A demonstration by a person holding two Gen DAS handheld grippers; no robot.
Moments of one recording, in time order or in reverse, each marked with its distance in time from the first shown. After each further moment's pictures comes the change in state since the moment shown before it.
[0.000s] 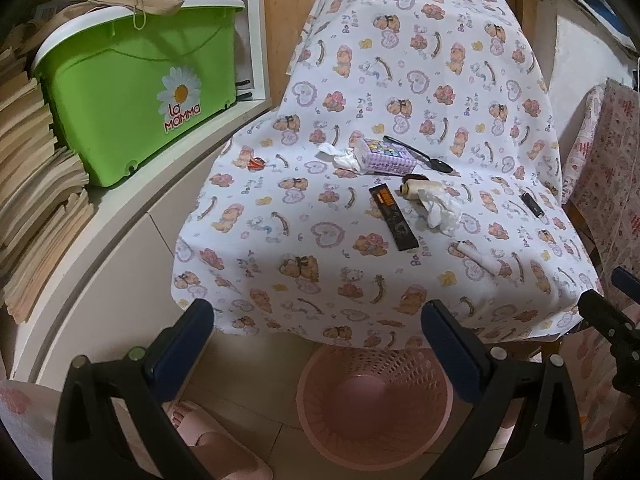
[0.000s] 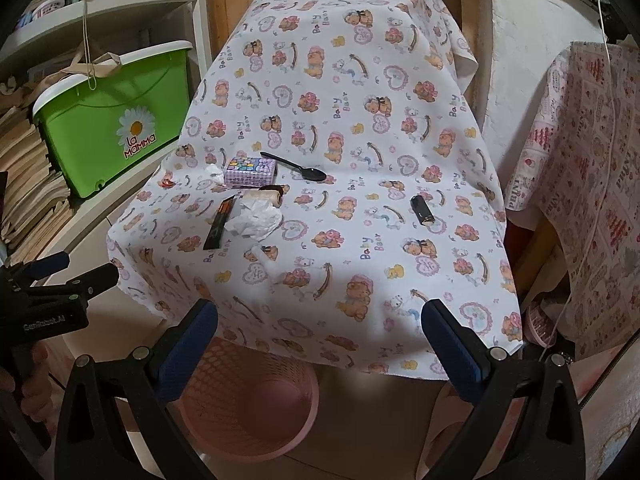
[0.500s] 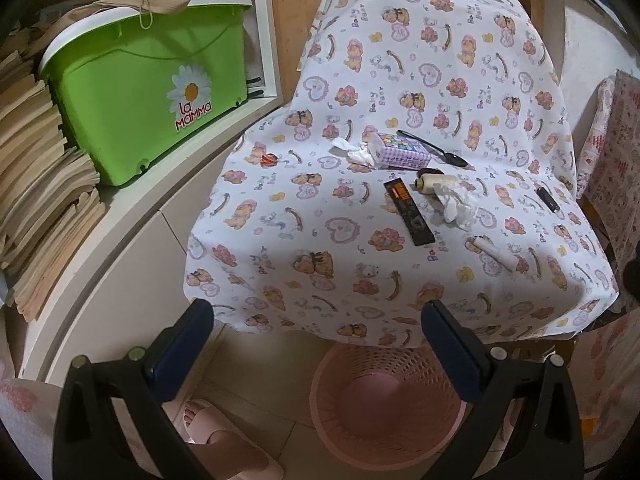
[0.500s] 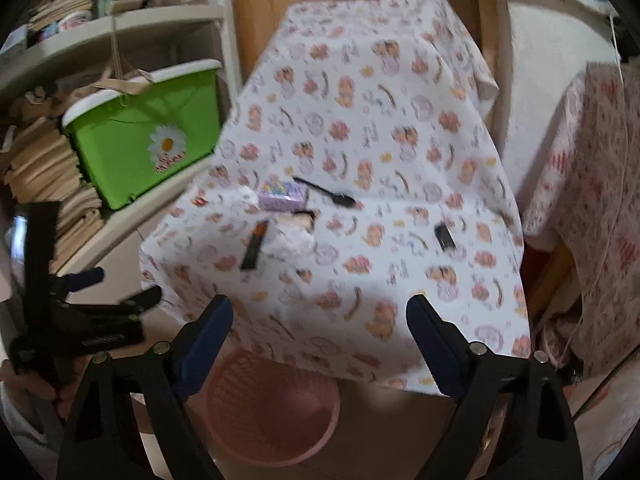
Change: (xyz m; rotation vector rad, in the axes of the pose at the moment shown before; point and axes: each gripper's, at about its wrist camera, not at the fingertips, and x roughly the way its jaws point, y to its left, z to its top) left arm 0.006 0.001 -0.002 0.007 0.012 0.048; right arm -0.027 0.014 0.013 -0.038 -0.071 0.100
